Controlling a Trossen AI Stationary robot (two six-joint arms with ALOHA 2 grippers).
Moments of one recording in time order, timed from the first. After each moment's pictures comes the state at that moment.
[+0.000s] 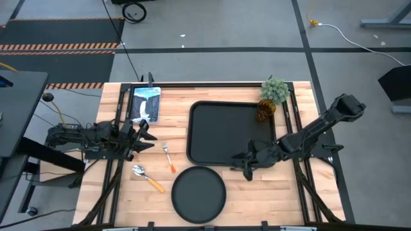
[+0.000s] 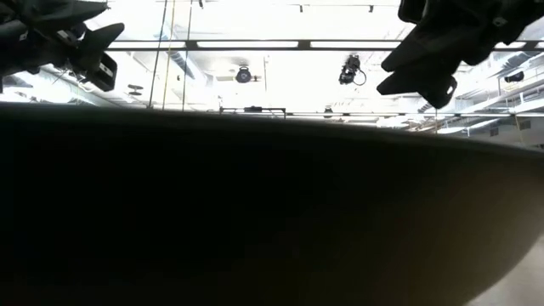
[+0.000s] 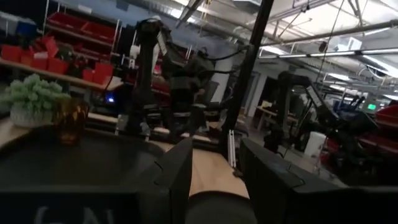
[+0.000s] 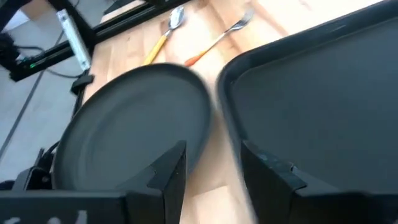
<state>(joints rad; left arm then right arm) -0.08 0.04 0.01 0.26 0.08 -0.33 0.48 1.31 0.60 0.14 0.42 0.65</state>
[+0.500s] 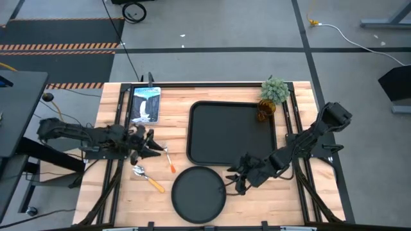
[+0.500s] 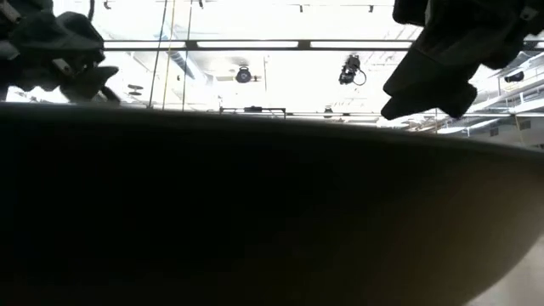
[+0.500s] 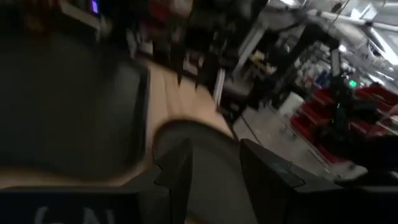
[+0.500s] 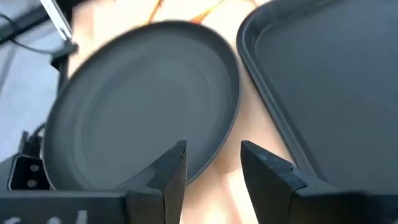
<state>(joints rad) -0.15 0.34 0.01 0.28 0.16 -0.53 0.59 1.57 0.81 0.00 0.49 0.83</state>
